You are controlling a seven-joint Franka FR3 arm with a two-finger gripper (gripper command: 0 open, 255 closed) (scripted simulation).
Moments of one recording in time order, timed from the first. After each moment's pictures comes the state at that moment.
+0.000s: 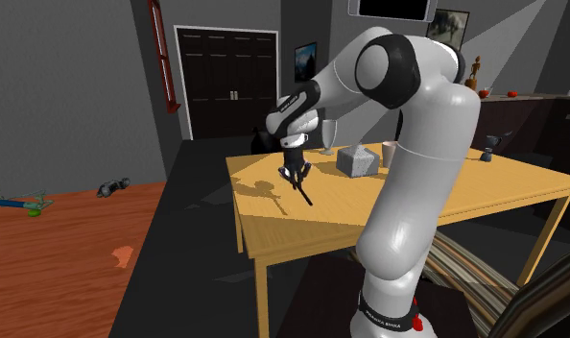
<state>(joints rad) -0.38 -0.10 -0.32 -2.24 -0.11 2.02 0.25</state>
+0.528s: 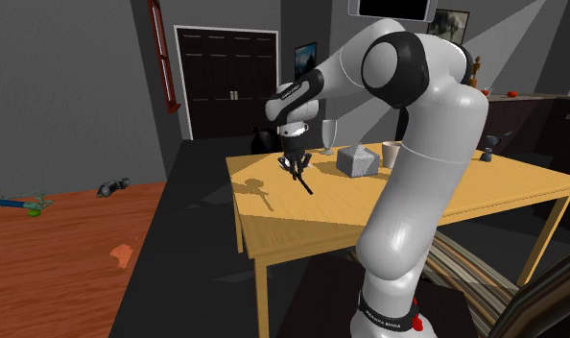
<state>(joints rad) -0.38 -0.13 -0.31 -2.17 -0.12 1.91 0.25</state>
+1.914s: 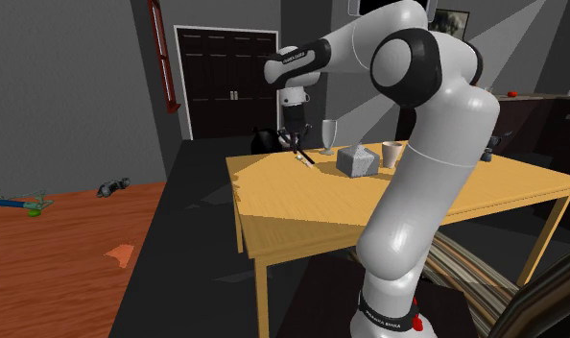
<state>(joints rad) -0.37 -0.19 -0.29 -1.94 -0.12 1.63 0.24</state>
